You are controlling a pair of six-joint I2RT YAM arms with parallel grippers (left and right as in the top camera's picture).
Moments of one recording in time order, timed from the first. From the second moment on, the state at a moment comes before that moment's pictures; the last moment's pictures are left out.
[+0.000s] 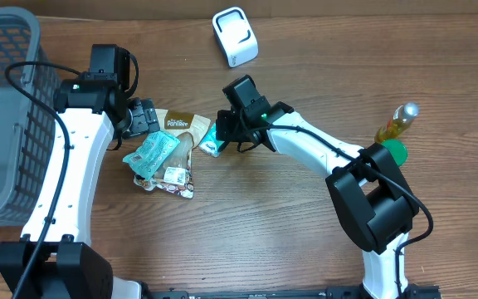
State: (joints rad) left arm -0.04 1.63 1.48 -1.14 -0.20 -0.34; right arm 0.62 2.09 1.47 -0.39 -0.20 0.65
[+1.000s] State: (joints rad) left arm -0.04 1.63 1.48 -1.14 -0.20 -0.34; right arm 0.63 2.09 1.43 -0.37 -0.25 0.65
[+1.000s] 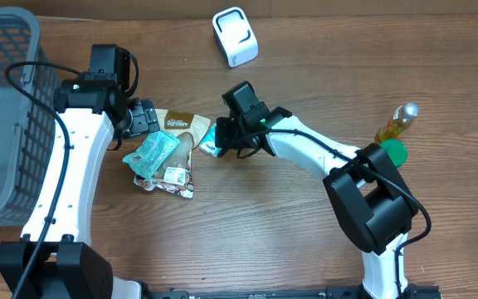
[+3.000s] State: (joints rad) left arm -0.04 1.63 1.48 -1.14 -0.20 -0.34; right arm 0.63 2.09 1.39 -0.42 -0.18 0.65
